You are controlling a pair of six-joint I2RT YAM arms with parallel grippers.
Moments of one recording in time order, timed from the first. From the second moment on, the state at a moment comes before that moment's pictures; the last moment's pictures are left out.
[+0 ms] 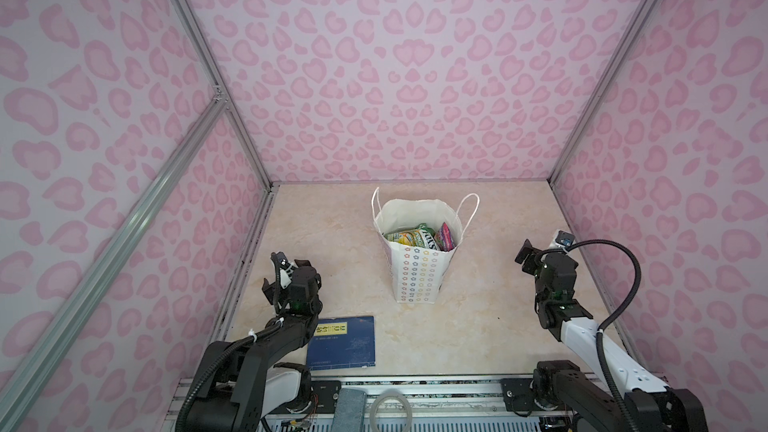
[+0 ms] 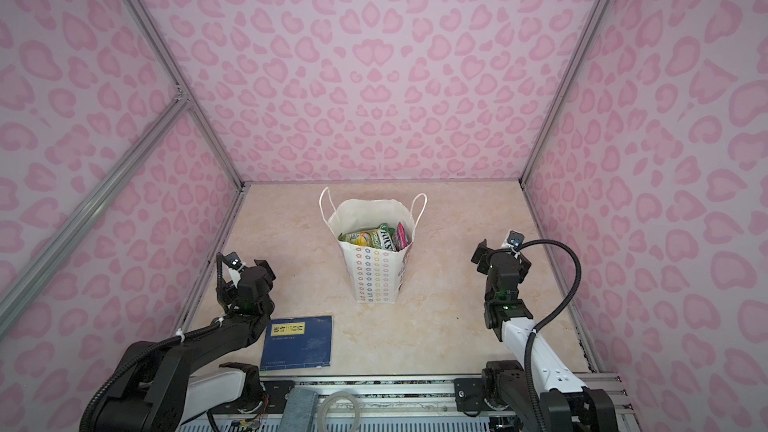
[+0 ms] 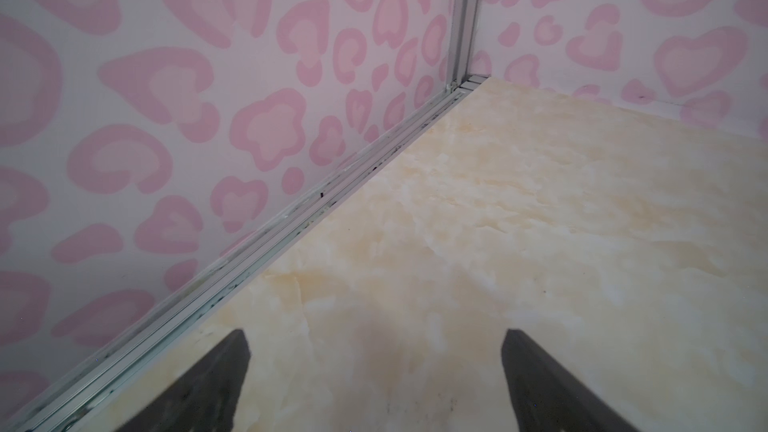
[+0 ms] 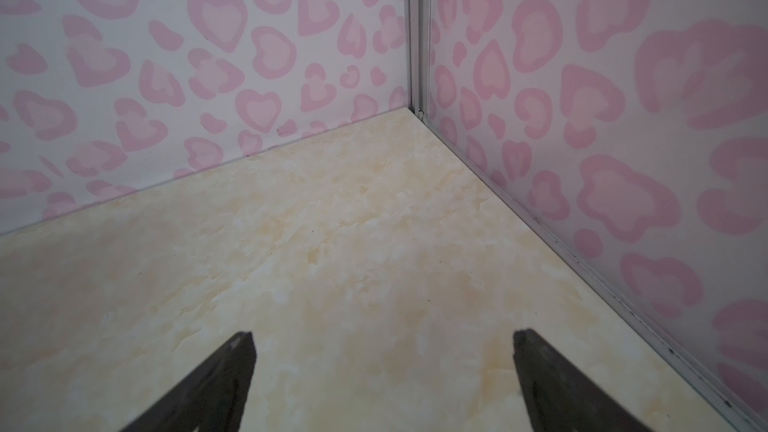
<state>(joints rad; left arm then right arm) -0.14 1.22 0.21 0.64 -0.78 -0.24 0.04 1.00 0.34 0.34 0.39 0.22</state>
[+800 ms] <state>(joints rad) -0.02 1.47 0.29 0.97 -0.33 -0.09 0.06 1.34 0.31 0.74 0.39 -0.09</state>
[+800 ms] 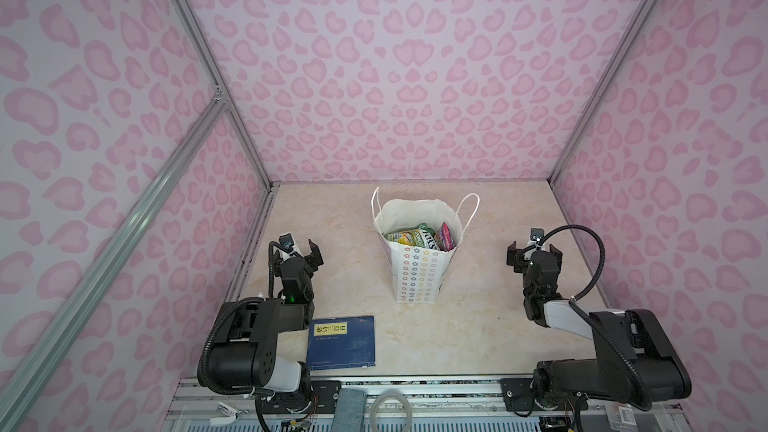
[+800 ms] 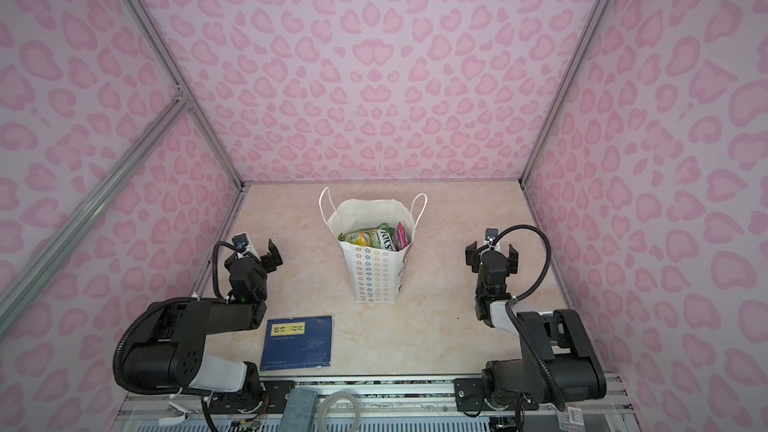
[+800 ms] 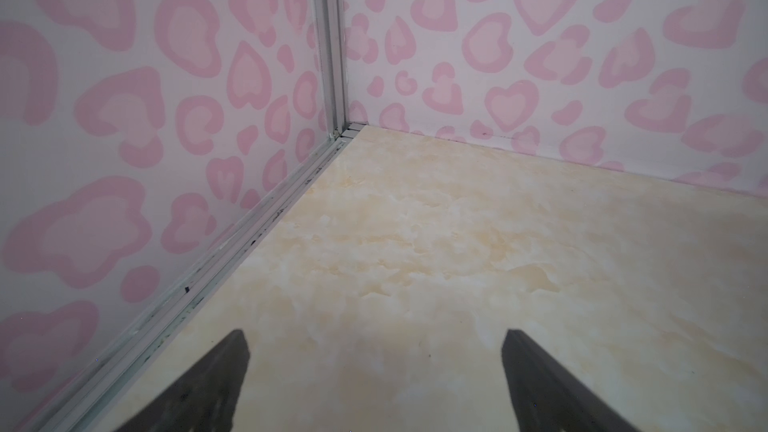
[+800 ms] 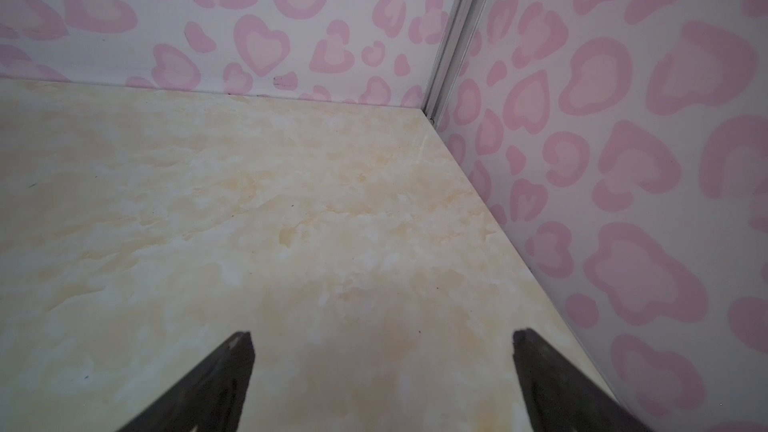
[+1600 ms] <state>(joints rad) -0.01 1.47 0.30 0.93 -0.30 -0.11 0.03 1.55 0.31 0.98 0.17 -0.02</state>
